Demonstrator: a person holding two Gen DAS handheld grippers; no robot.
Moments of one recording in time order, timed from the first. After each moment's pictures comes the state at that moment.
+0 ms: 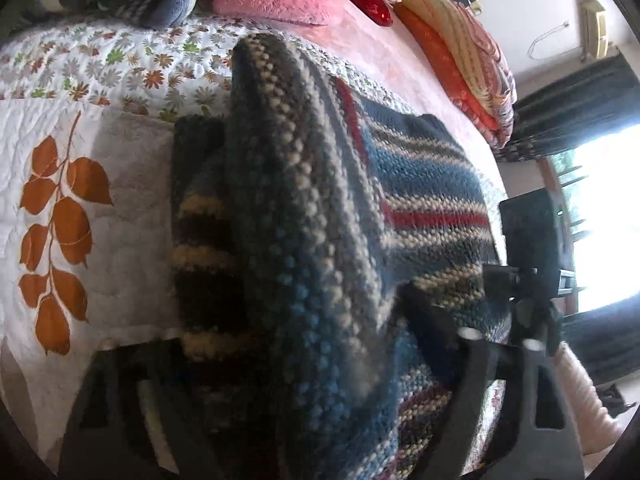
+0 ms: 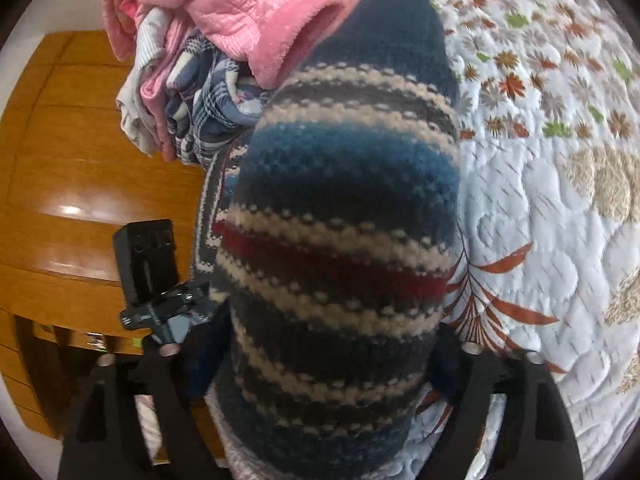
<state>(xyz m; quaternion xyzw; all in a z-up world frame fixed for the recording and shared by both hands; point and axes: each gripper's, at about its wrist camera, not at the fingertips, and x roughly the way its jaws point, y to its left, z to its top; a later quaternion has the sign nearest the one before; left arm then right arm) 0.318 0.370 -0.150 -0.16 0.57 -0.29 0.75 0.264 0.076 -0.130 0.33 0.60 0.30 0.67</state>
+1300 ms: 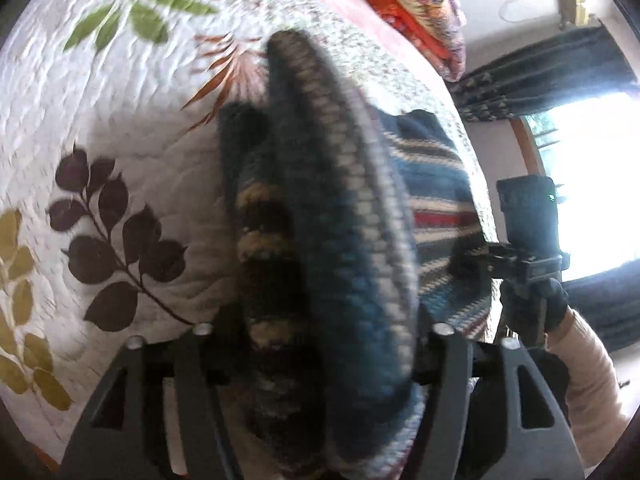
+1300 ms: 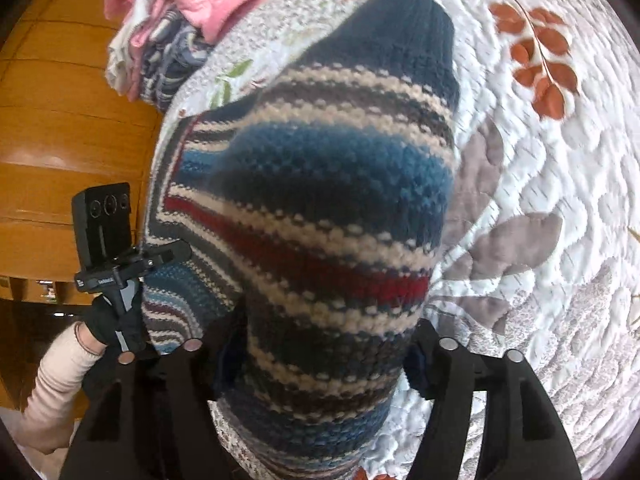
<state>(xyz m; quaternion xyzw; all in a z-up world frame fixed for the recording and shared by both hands) 0.153 0.163 -0.155 -0.17 0.60 -0.34 0.71 0.081 -0.116 -0.122 0.23 0.67 0.24 0.67</state>
